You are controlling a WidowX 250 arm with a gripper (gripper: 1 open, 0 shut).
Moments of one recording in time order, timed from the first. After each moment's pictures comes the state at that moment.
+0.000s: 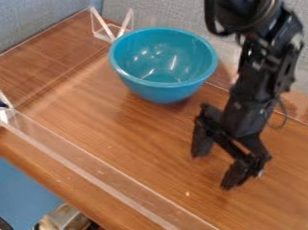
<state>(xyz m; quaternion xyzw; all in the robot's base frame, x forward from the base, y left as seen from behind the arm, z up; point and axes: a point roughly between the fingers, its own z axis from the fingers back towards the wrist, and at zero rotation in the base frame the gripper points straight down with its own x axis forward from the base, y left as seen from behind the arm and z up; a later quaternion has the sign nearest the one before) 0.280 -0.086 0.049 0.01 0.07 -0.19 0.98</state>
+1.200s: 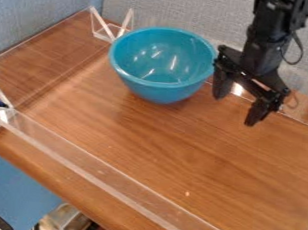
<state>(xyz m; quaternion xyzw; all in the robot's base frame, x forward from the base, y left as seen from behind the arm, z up) 0.354 -0.065 0.069 0.03 -0.01 -0.14 0.99</state>
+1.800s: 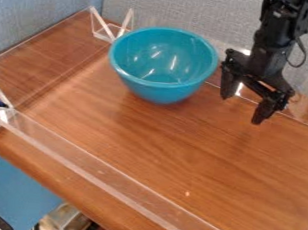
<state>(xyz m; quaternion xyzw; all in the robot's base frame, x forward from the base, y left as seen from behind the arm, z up) 0.379 -0.069 0.051 0.04 -0.02 -0.13 0.99</state>
